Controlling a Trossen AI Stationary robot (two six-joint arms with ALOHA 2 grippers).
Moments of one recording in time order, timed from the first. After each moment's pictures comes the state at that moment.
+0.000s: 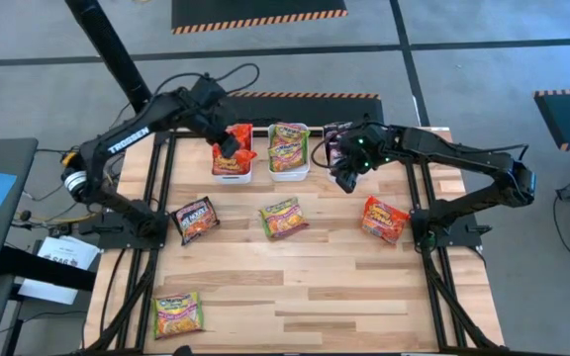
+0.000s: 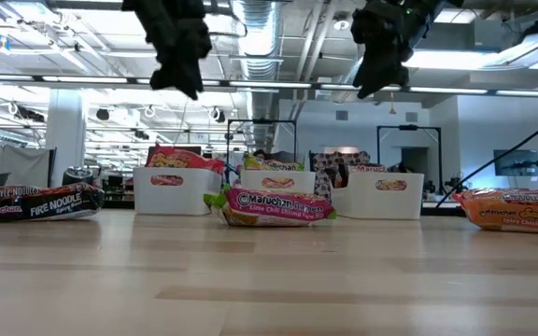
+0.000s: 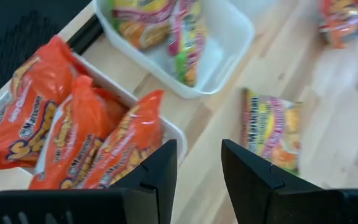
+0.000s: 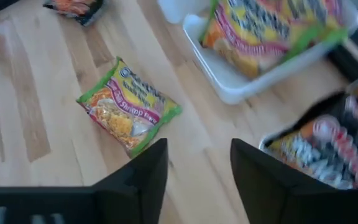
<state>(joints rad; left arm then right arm) 0.72 1.45 1.43 -0.95 0.25 -0.05 -0.37 1.28 1.17 -0.75 -0.09 0.19</state>
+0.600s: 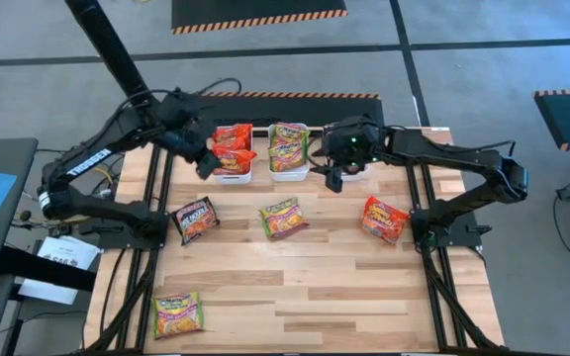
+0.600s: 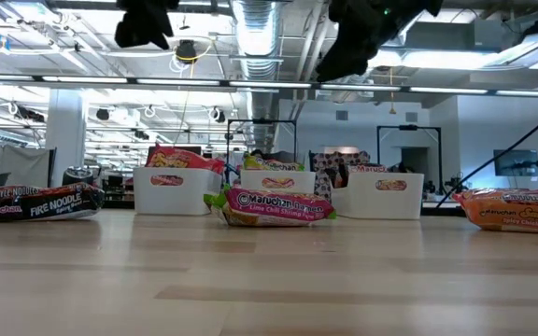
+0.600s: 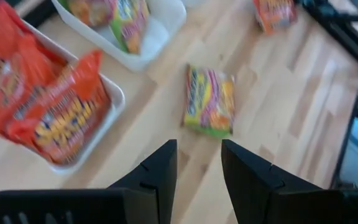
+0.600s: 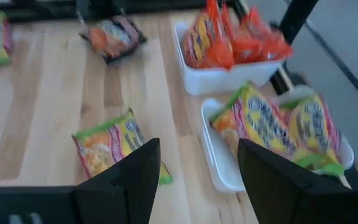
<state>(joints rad) 0.55 1.19 1.44 -1.12 0.25 -0.23 -0.34 1.35 1.18 -0.43 -0.10 -0.12</state>
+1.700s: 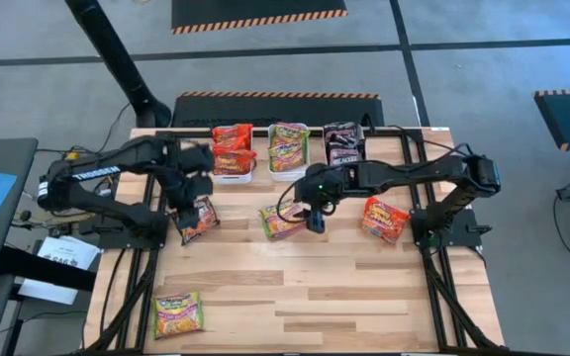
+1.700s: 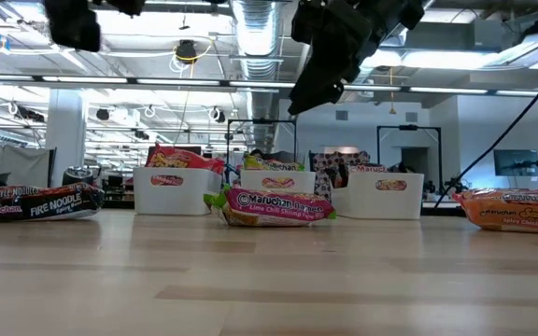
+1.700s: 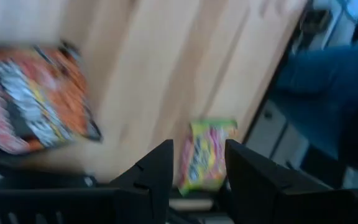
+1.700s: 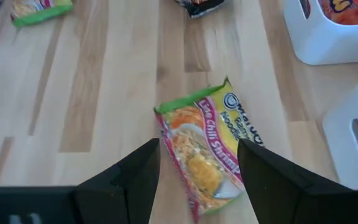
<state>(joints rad) 0.21 1.19 1.30 -1.44 0.46 -0.31 -0.08 1.59 1.18 -0.35 -0.11 0.02</state>
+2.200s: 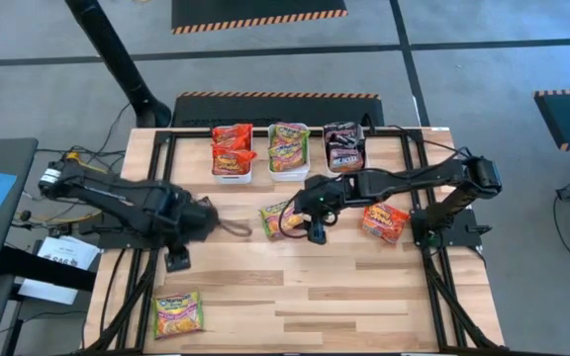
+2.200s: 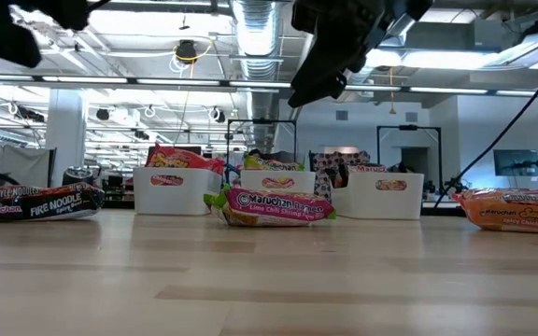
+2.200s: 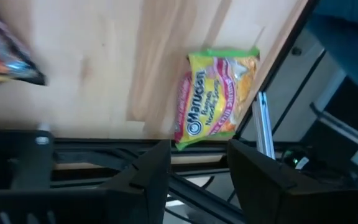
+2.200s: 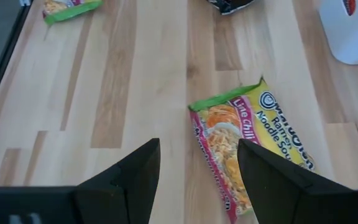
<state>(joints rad) -0.23 1.19 1.05 -1.29 0.47 -0.61 0.00 1.59 1.18 -0.35 -0.10 0.08</state>
